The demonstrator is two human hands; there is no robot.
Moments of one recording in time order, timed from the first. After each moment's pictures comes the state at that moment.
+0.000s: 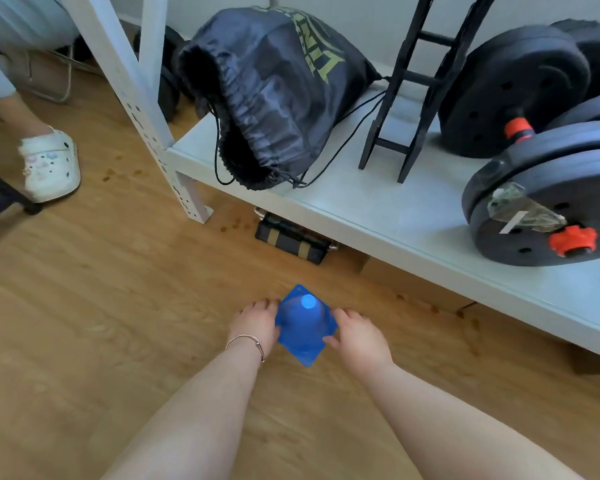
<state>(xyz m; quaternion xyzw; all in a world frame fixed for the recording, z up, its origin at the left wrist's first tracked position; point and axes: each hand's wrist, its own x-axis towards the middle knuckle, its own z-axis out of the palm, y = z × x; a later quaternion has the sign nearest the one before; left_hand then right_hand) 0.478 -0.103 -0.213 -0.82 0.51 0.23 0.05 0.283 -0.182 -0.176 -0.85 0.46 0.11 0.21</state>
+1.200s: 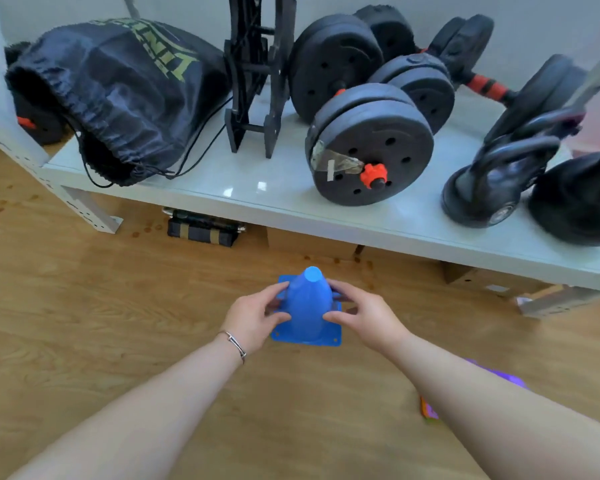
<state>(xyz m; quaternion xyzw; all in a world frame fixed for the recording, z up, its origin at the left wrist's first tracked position) 0.321 -0.103 -0.122 -0.71 0.53 0.38 -0.26 0.087 -0.174 -0.094 -0.70 0.52 -0.09 0.48</state>
